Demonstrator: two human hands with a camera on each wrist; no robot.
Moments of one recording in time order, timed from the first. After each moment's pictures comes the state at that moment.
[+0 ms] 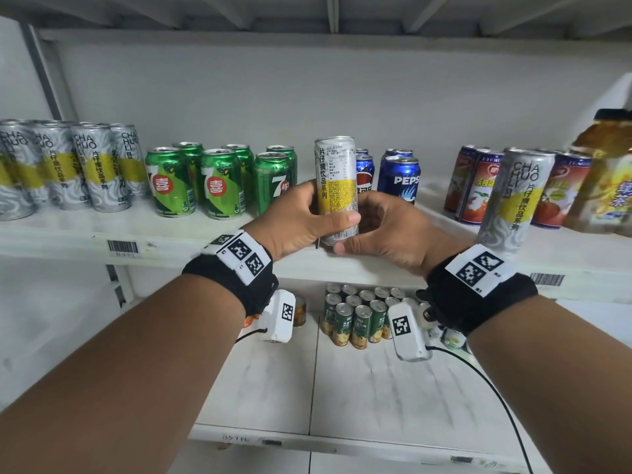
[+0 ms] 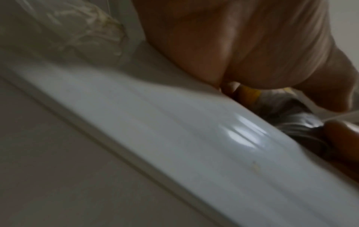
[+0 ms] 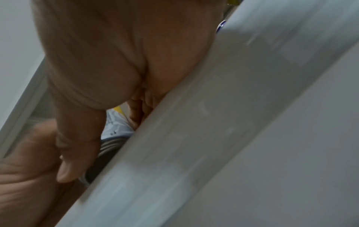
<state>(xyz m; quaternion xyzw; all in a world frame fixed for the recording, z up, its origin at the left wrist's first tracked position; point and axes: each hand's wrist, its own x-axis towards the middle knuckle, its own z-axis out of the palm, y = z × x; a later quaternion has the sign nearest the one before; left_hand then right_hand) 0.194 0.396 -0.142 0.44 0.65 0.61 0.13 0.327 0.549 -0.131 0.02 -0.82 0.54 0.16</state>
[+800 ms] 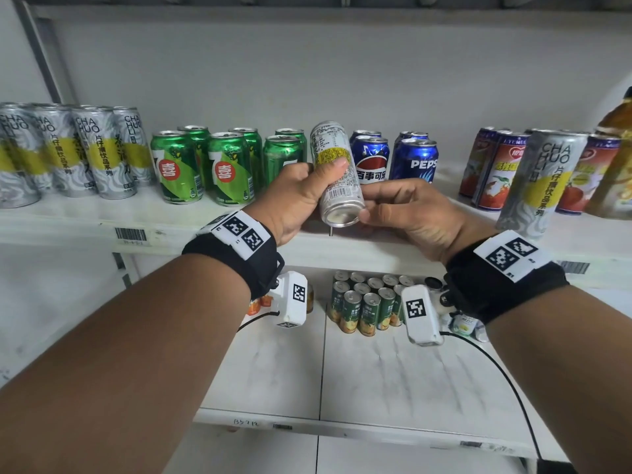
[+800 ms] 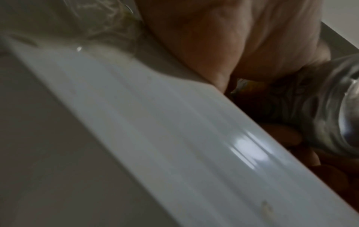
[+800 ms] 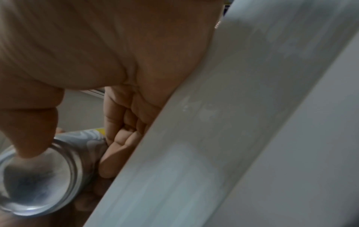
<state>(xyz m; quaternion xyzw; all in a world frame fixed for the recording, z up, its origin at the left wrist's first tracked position) 0.184 0.394 -0.140 0.38 0.55 0.72 0.18 0.325 0.552 -0.135 0.04 -0.76 0.64 0.14</state>
